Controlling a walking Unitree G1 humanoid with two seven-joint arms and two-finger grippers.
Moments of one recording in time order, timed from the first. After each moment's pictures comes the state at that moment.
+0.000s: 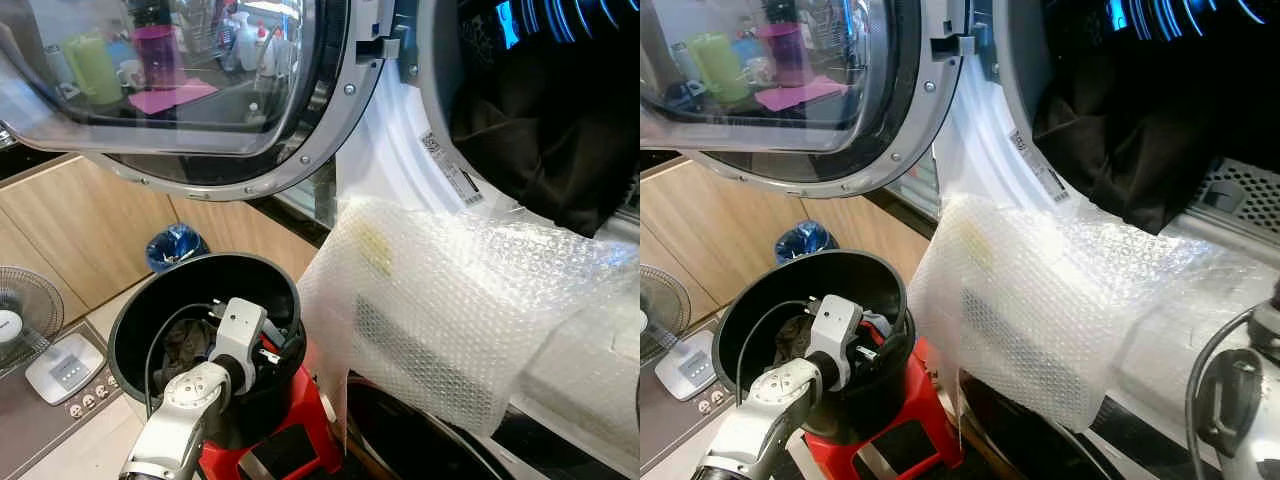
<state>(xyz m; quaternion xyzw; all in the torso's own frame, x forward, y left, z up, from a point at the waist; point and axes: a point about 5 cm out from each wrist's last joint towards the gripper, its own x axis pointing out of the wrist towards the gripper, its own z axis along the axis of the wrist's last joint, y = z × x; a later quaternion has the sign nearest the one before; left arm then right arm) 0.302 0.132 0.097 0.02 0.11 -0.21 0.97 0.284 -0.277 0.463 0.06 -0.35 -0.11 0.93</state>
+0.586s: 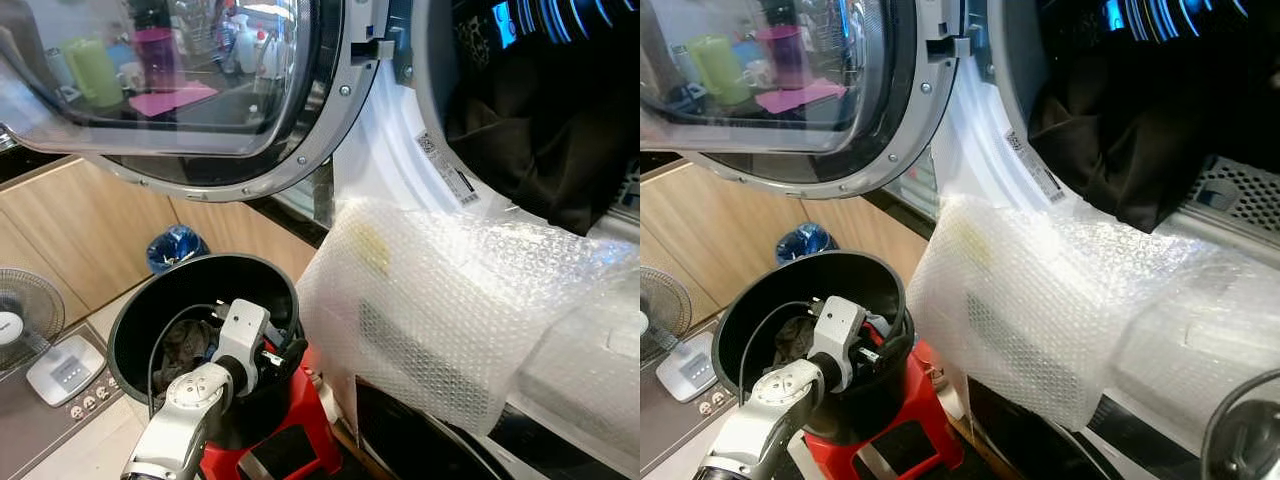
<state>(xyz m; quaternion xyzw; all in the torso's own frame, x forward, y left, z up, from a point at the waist) 0.301 0.130 0.096 0.02 0.12 -0.21 0.97 0.256 -0.257 0.402 0.16 -0.17 0.17 0.96</state>
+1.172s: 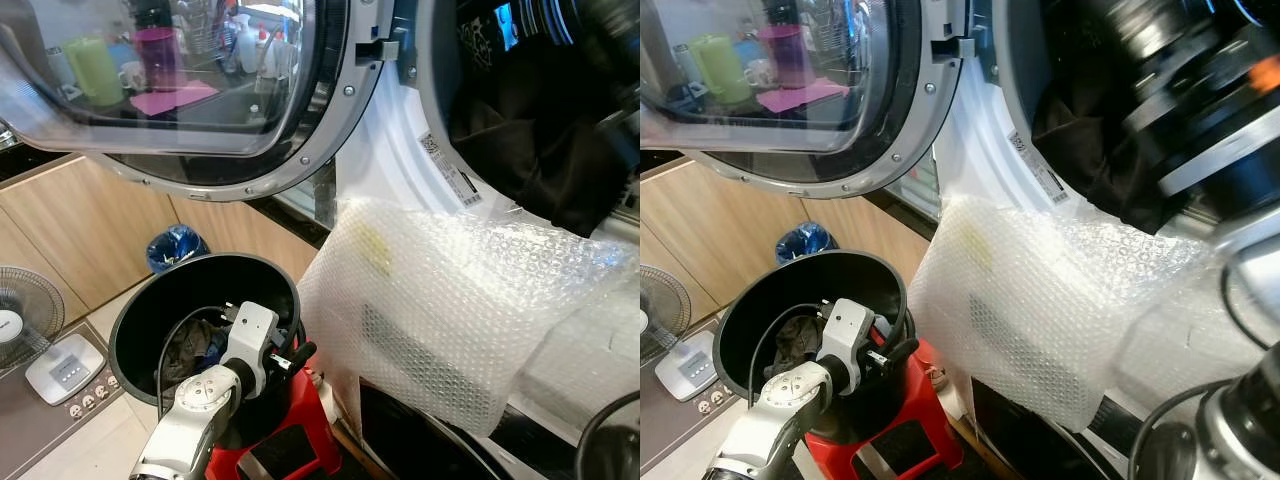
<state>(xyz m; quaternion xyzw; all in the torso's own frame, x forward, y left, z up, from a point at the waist) 0.300 0.121 0.095 0.02 0.11 -0.22 0.97 0.223 -0.157 0.377 0.20 -0.16 0.36 0.90</state>
